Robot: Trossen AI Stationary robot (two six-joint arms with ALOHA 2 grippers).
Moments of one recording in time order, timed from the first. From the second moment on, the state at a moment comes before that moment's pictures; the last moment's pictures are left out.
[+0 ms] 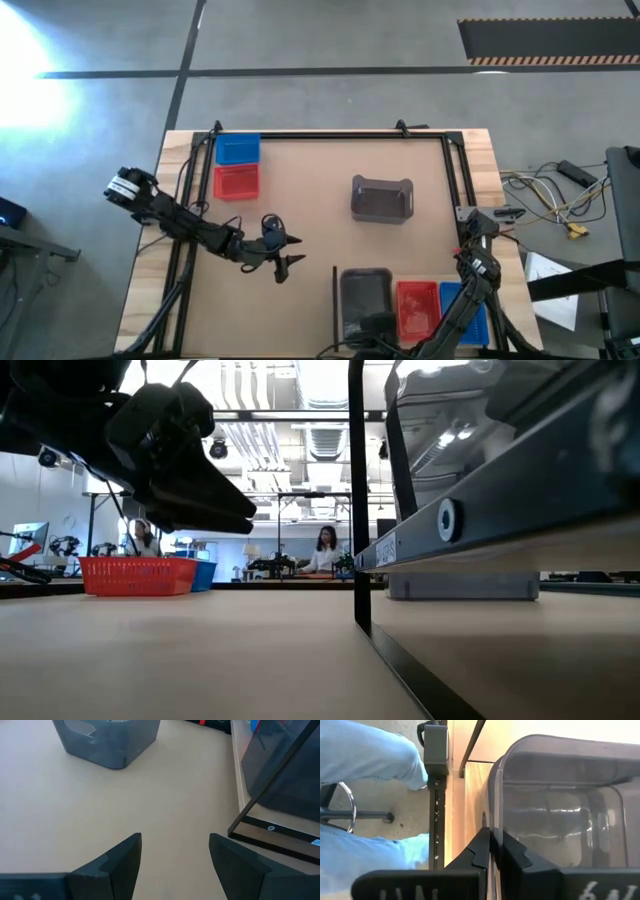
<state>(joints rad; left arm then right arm) -0.41 1.50 0.51 0.52 -0.51 -0.49 0.89 2.36 2.35 -1.39 0.39 0.80</state>
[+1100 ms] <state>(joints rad) -0.17 1.01 0.82 -0.87 -0.61 -1.10 1.13 2.26 2.35 -1.57 0.99 1.11</state>
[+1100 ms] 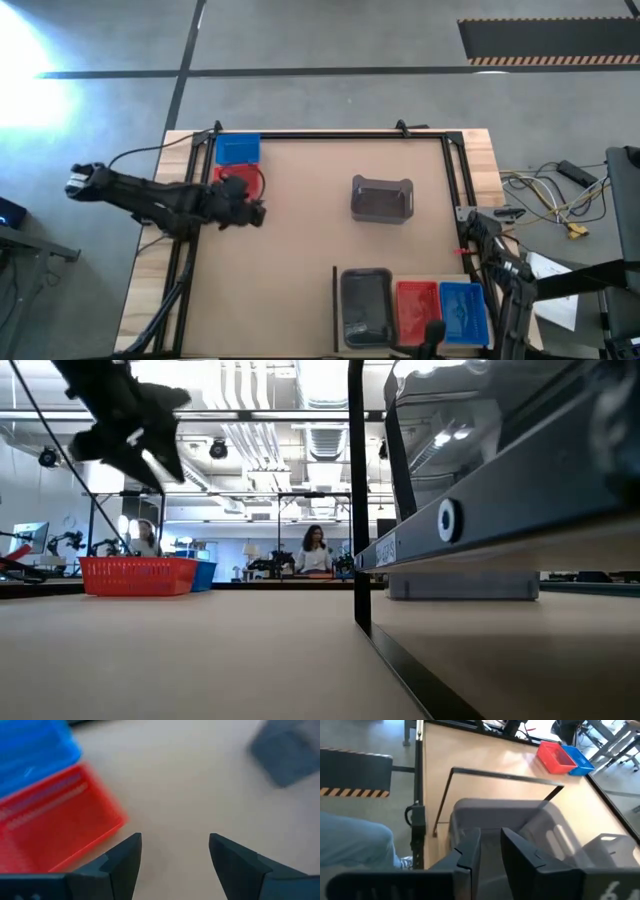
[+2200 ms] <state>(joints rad) 0.24 1.54 0.89 -0.72 -0.36 -0.62 1.20 2.29 2.34 -1.57 1.00 1.15</state>
